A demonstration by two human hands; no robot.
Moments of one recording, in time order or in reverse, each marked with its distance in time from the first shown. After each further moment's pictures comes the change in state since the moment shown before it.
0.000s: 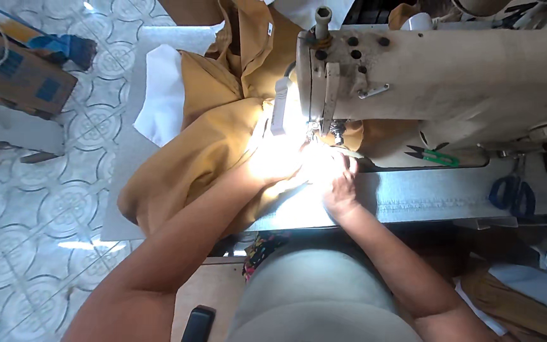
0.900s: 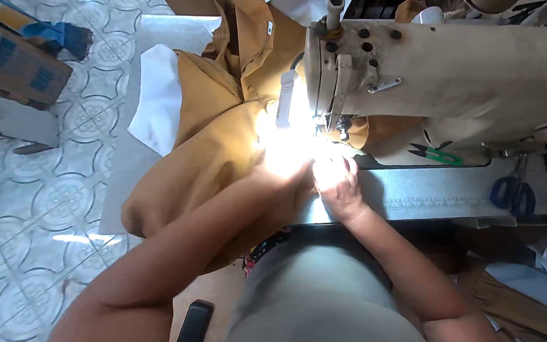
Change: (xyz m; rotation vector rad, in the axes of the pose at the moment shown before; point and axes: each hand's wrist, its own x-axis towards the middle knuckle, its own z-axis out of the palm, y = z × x) left_hand -0.037 0.041 -0.025 0.137 0.169 -0.026; right_hand -0.009 0.001 -0.010 -0.090 0.011 -0.197
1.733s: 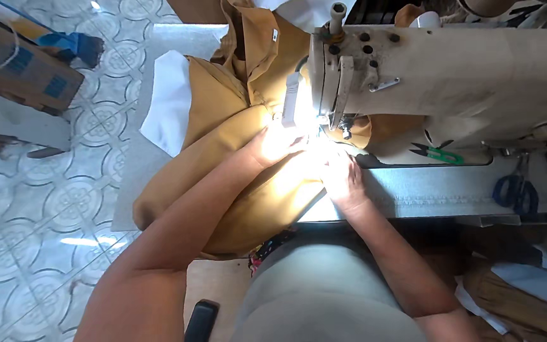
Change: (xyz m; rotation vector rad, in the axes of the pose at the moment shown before) left_hand 0.032 -0.076 0.042 -0.382 -0.049 0.184; right_hand 0.025 -0.008 -0.020 0.296 -0.262 0.416
